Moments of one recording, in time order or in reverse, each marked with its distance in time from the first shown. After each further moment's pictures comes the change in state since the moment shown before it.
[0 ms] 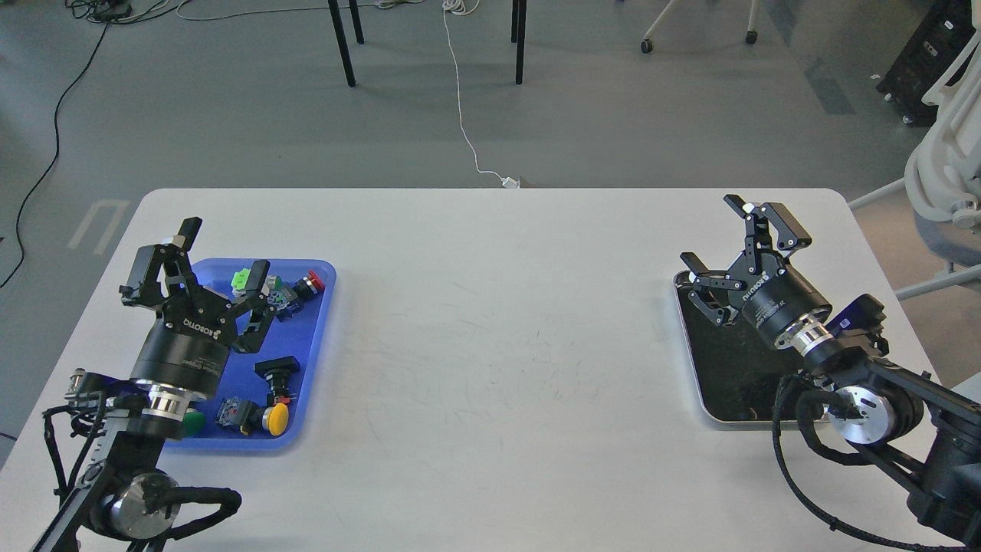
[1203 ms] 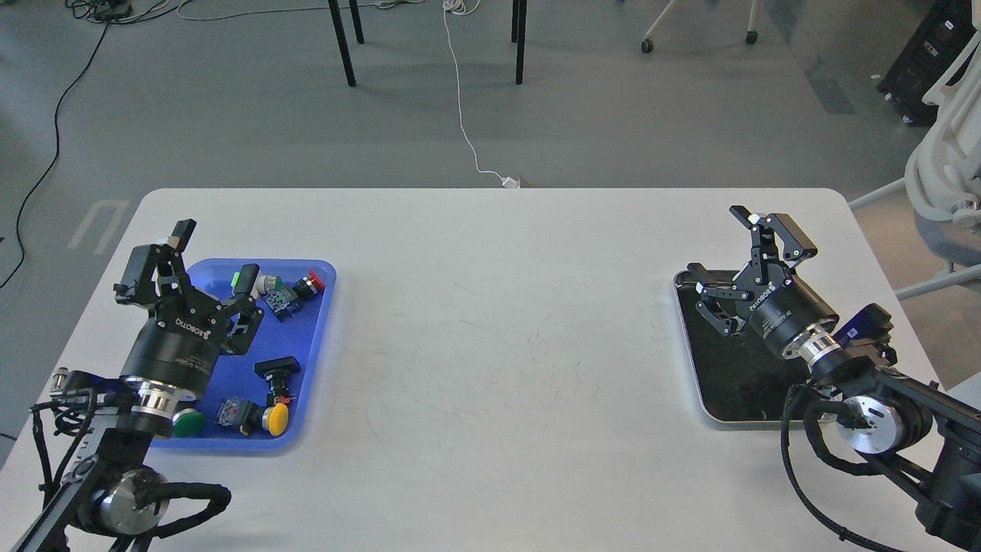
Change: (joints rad) left arm -0.013 0.052 0.018 0.030 0.000 0.037 -0.006; right arm -0.025 -0.005 0.002 -0.030 -0.014 0.019 0.000
